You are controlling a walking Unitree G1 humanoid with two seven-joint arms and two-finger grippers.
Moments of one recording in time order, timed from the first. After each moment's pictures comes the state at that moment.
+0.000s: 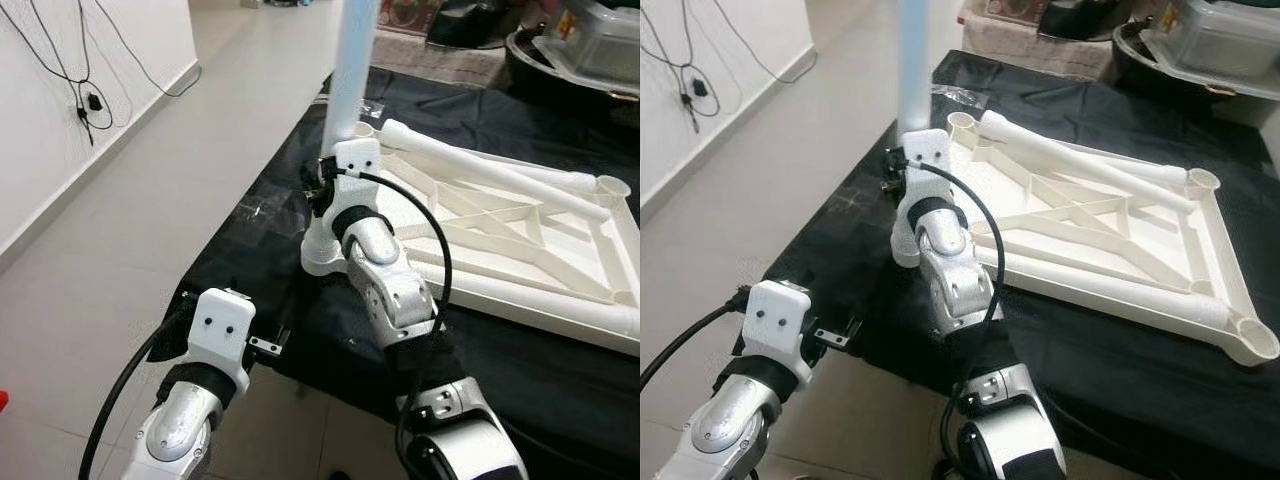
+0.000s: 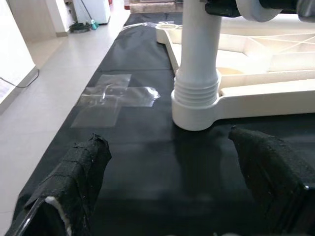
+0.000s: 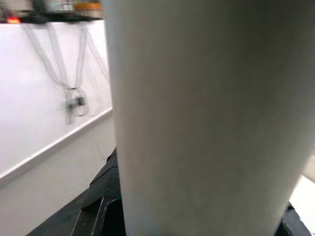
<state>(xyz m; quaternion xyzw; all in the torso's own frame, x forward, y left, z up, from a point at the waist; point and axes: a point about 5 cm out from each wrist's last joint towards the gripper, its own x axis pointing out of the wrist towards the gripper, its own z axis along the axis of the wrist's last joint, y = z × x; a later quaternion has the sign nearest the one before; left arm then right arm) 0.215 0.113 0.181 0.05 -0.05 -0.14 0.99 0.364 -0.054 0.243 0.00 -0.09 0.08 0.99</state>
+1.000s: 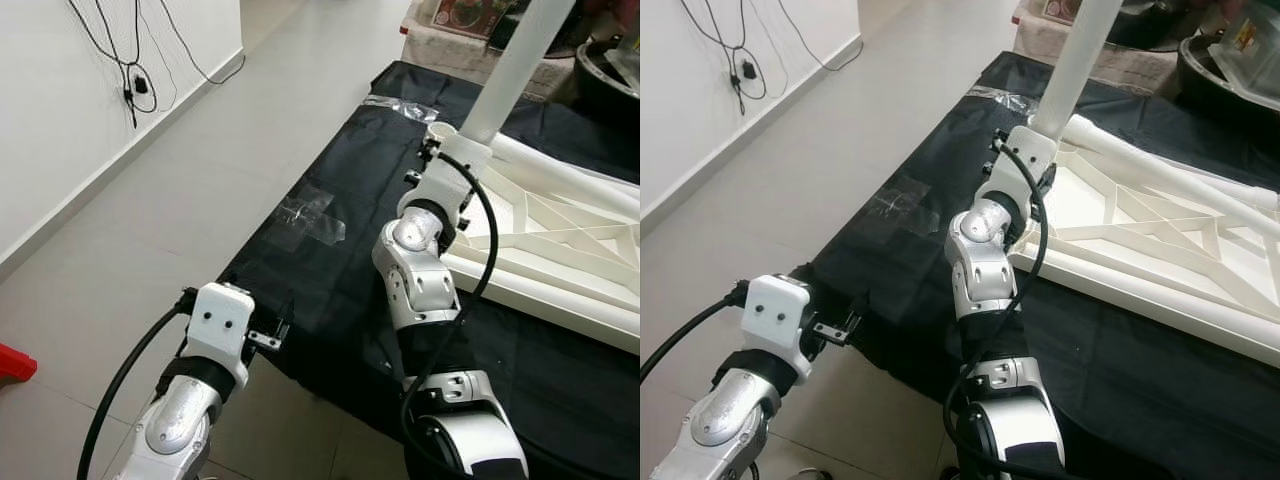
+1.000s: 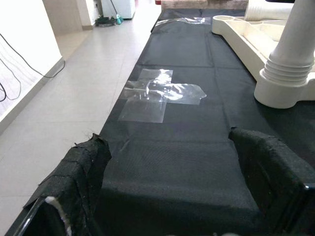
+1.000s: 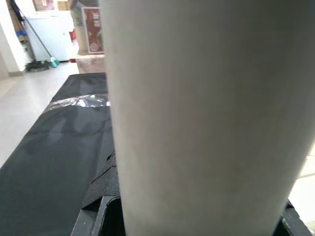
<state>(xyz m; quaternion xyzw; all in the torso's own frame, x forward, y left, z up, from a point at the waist) 0.220 0.114 0.183 0.06 -0.05 -0.14 0.99 0.364 -0.114 0.250 0.09 -0.07 -0.32 0.94</state>
